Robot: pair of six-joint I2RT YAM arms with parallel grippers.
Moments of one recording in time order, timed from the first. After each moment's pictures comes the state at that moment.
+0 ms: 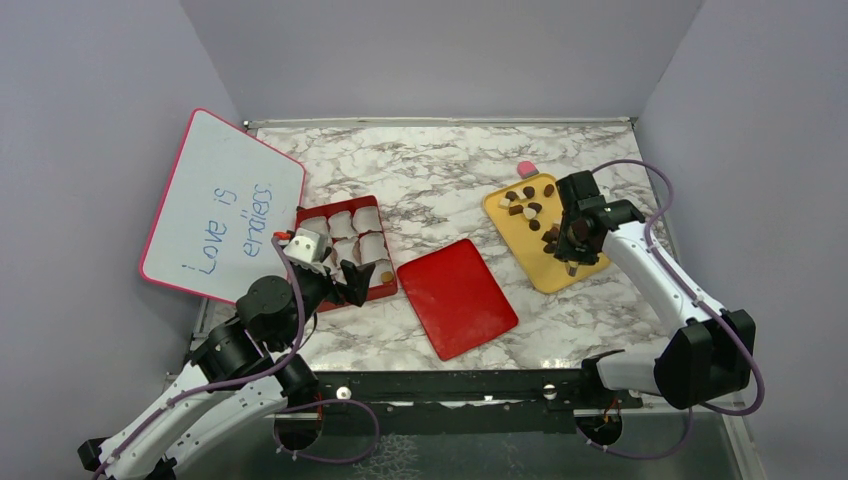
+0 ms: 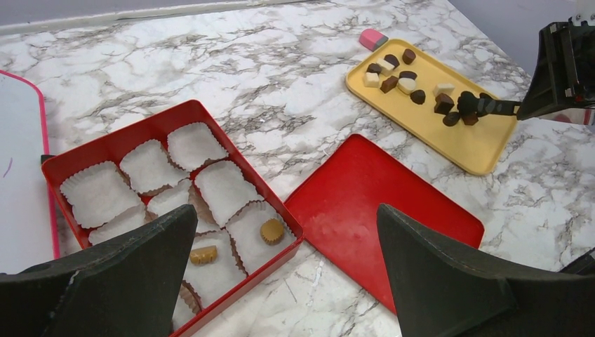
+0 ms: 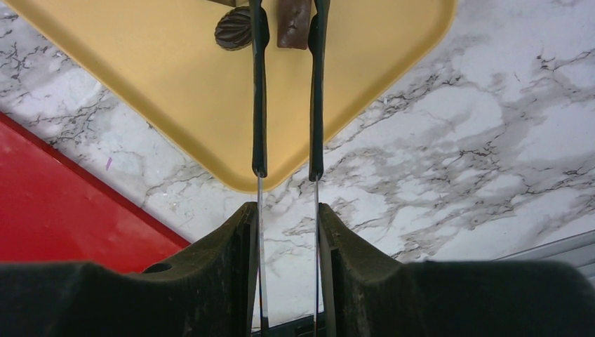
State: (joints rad) left arm -0.87 0.37 0.68 -0.45 -0.39 -0.22; right arm 0.27 1.30 1.06 -0.96 0.32 0.50
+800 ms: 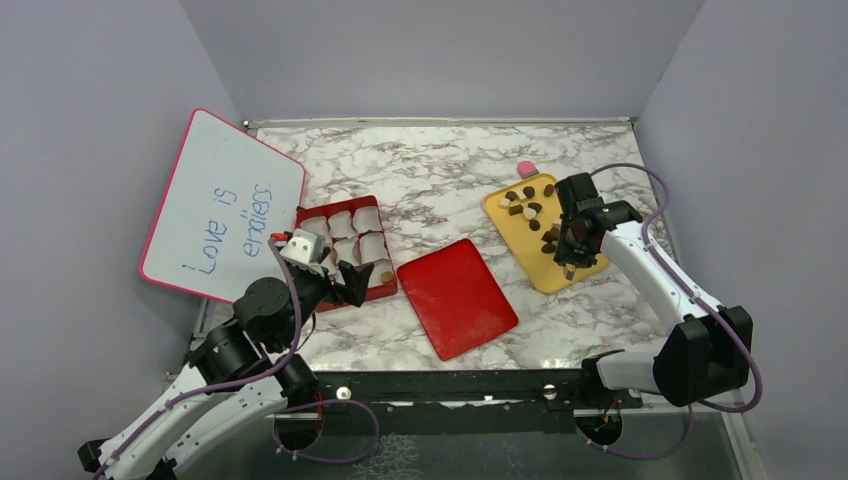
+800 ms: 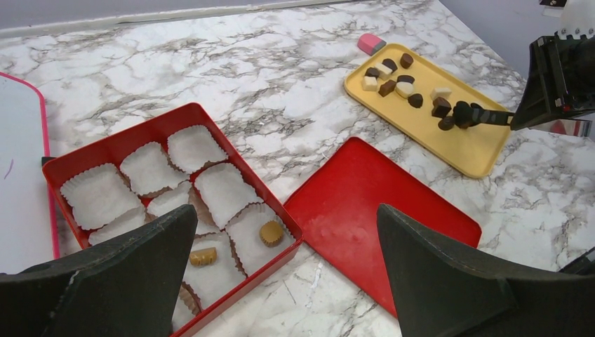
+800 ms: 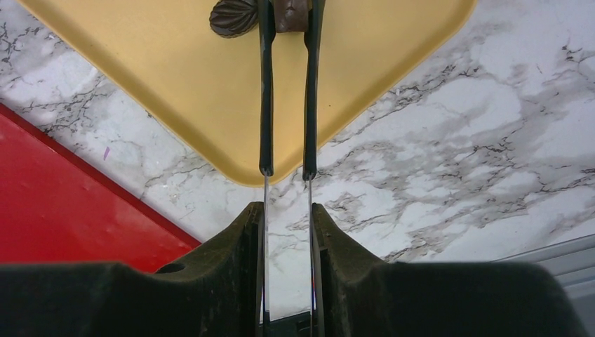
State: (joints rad) left arm -0.87 0.36 0.68 -0.45 -0.39 -0.22; right arm 0.26 1.31 1.05 -0.96 0.29 0.49
